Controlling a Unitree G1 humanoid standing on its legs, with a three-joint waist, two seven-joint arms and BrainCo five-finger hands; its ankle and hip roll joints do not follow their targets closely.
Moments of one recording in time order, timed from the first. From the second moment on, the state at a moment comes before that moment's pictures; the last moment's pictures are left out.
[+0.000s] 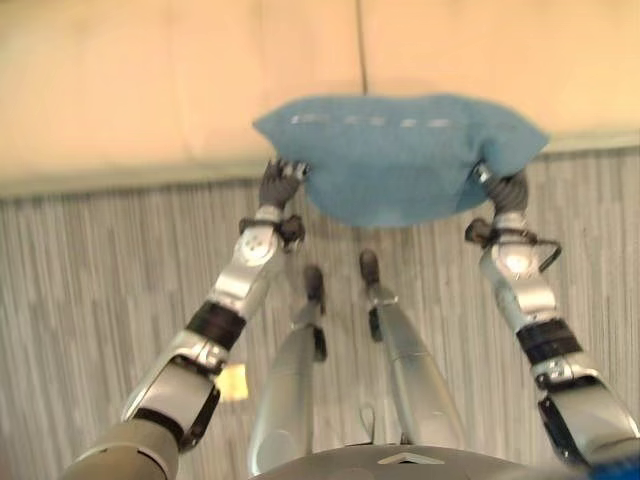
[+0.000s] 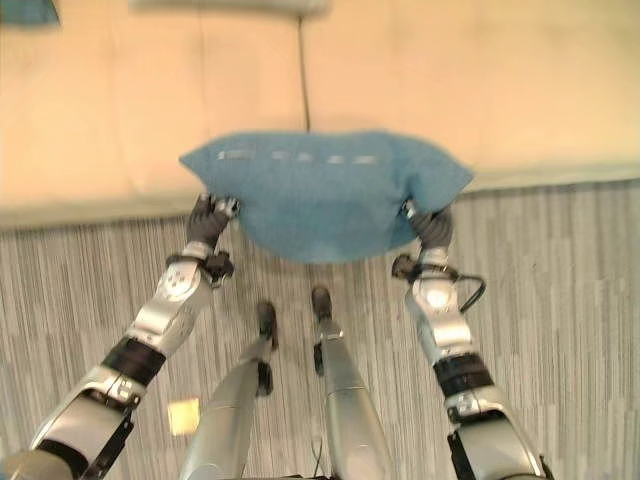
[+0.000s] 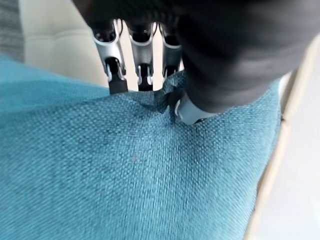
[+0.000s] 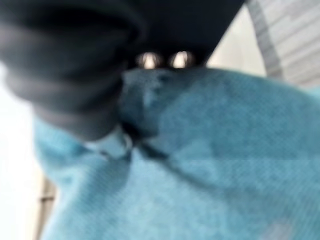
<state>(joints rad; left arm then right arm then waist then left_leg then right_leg) -0.42 0.37 -0.37 0.35 -0.60 -0.20 0.24 -0.33 -0.36 0.18 0.33 0.37 -0.23 -0.35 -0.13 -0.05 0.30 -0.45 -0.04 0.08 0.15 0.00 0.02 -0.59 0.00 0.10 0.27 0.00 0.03</state>
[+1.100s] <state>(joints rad) -0.07 0.31 -0.38 0.34 -0.56 -0.09 0.09 0.02 -0.40 0.13 0.39 0.25 -0.10 -0.19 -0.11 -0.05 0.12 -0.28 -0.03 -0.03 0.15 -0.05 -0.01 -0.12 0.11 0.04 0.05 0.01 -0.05</state>
